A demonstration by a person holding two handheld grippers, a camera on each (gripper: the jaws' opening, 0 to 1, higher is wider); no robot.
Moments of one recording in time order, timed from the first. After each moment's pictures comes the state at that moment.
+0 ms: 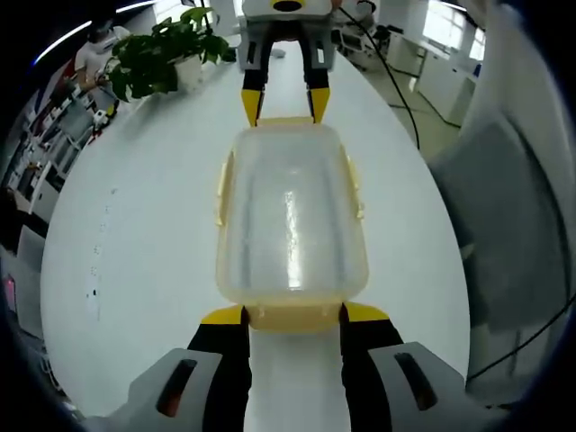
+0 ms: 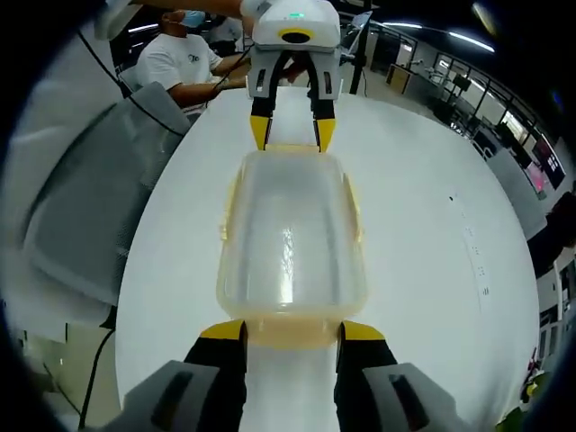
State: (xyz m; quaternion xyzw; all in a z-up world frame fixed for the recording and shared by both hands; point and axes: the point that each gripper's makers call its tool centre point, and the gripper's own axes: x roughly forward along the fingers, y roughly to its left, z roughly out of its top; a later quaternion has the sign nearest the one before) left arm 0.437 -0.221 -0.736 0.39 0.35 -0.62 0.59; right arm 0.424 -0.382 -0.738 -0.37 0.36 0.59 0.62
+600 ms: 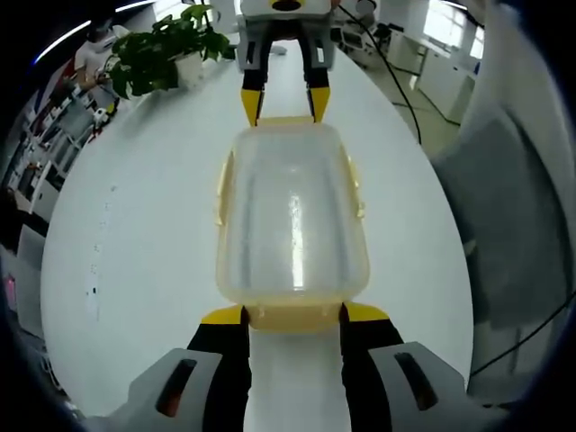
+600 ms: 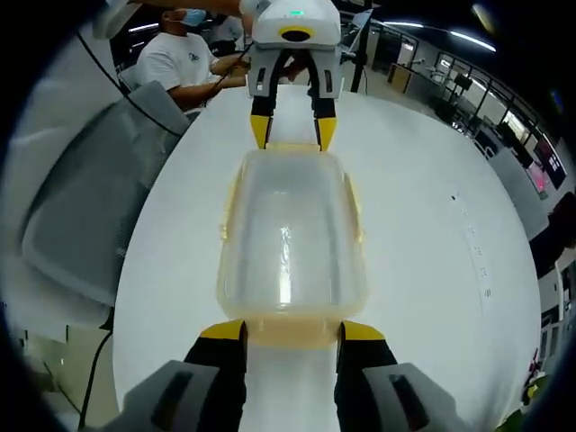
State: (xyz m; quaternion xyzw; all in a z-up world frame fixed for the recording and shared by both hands) left arm 0.439 -0.216 -0.739 0.39 0.35 -0.61 0.59; right arm 0.428 -0.377 -0.740 -0.37 0.36 0.59 0.62
